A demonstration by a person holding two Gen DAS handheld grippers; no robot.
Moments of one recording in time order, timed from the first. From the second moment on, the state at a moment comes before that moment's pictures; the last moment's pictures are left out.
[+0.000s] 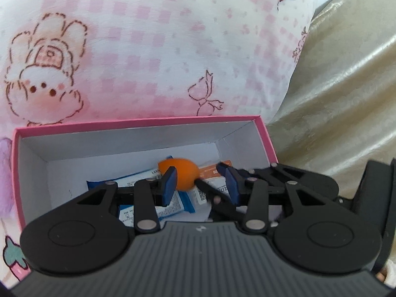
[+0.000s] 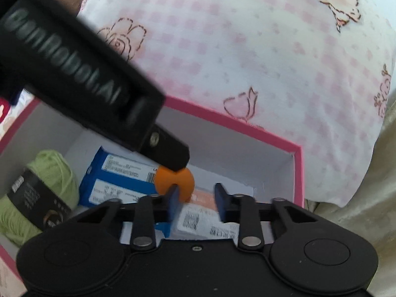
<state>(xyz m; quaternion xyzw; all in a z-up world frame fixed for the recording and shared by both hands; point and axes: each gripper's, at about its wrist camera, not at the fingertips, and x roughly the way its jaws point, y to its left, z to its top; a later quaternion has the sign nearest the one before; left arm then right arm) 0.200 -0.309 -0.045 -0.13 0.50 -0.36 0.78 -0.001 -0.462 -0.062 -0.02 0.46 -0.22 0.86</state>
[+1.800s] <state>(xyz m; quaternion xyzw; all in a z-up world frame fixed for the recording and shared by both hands) 0.056 -0.134 0.054 -0.03 0.52 -0.28 0.81 -0.100 -0.296 0.069 0.09 0.40 -0.14 0.90</state>
